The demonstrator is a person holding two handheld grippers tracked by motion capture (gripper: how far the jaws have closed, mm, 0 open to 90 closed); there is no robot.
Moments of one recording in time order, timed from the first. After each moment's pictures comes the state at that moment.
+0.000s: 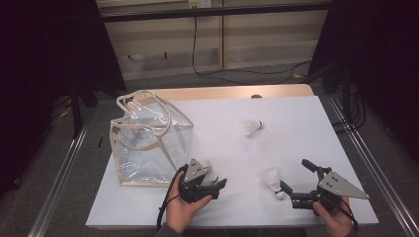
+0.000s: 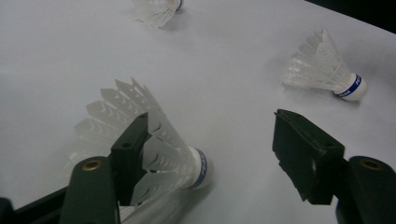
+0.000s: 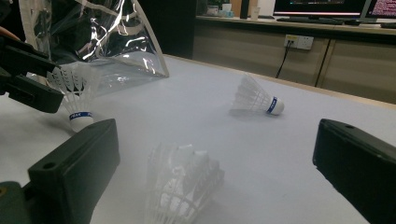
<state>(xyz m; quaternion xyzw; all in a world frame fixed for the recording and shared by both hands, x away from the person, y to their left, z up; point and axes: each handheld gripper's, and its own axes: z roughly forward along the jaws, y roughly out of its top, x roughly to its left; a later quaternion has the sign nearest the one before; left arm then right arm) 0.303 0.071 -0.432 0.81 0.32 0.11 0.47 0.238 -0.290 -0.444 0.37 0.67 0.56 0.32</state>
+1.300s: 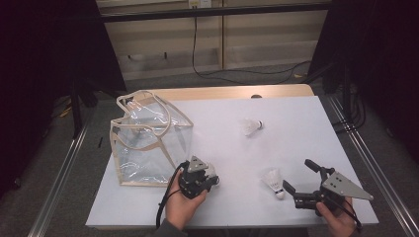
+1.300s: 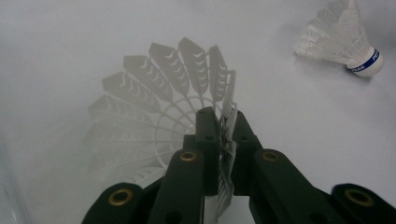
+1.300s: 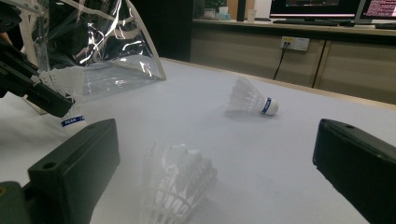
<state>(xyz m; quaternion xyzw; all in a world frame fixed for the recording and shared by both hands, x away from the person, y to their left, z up) 0.312 0.070 -0.422 0.84 0.36 0.06 0.40 0.236 -0.296 -0.444 0.37 0.67 0.57 0.31</state>
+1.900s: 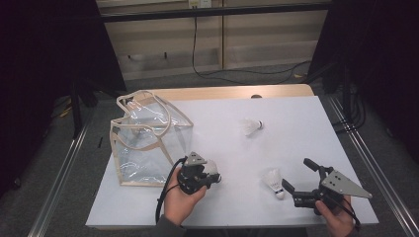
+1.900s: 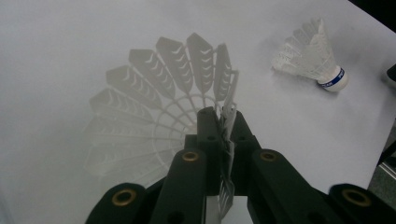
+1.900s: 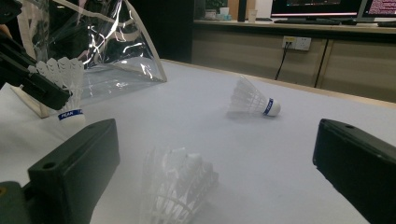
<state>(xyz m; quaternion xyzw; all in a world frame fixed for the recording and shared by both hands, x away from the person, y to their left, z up) 0.318 0.071 -0.408 0.83 0.36 0.02 0.42 0.240 -0.295 -0.444 0.37 0.66 0.57 0.31</state>
